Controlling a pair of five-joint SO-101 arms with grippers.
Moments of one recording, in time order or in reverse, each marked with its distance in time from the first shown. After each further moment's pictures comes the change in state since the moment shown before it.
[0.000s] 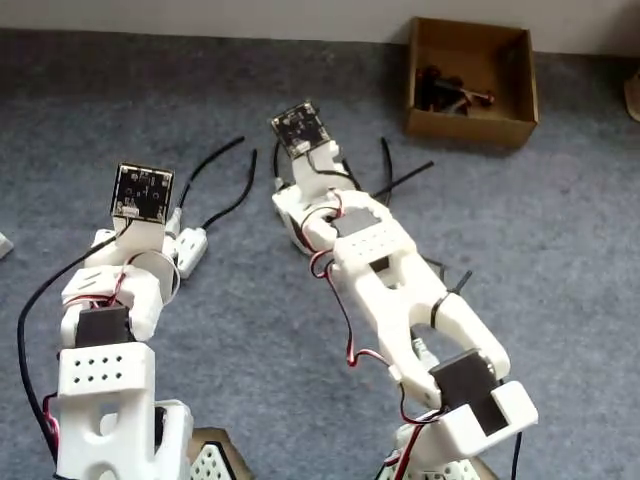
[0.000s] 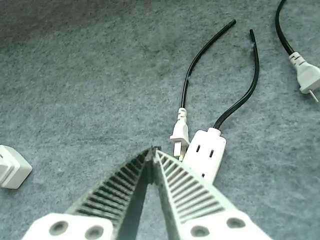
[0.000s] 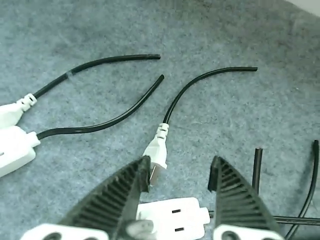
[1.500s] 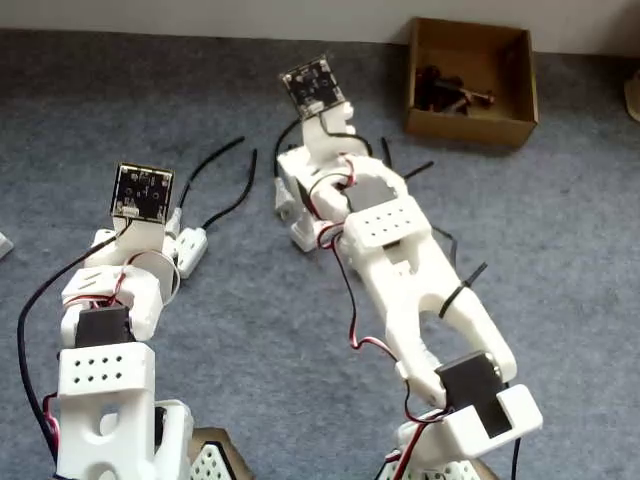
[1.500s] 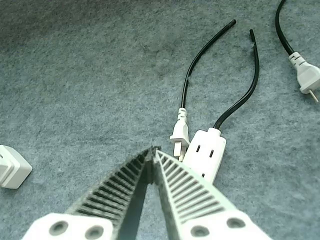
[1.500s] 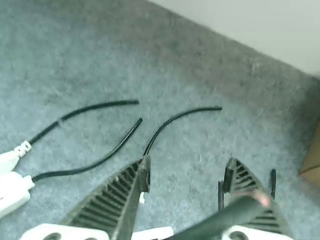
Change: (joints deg) left arm 0.0 0.0 0.0 0.0 0.0; right arm 2.7 -1.0 -13.8 8.5 -0.1
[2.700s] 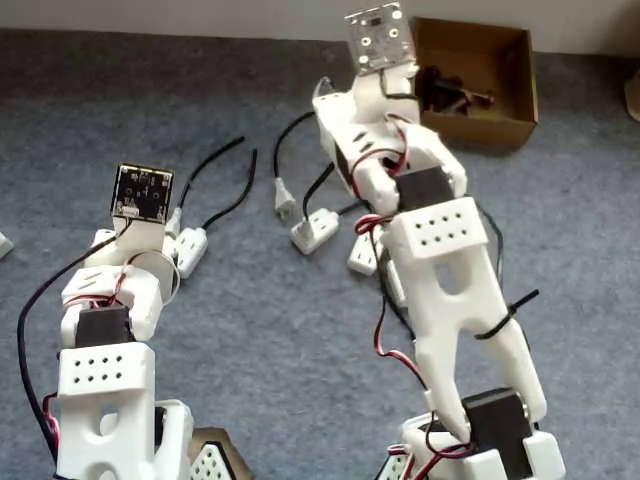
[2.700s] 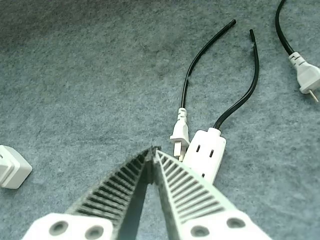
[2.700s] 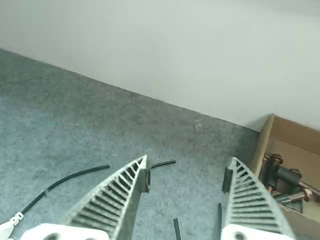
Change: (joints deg) left arm 0.0 0.0 0.0 0.0 0.0; right arm 7.0 -12.2 -9.8 9.2 -3.3
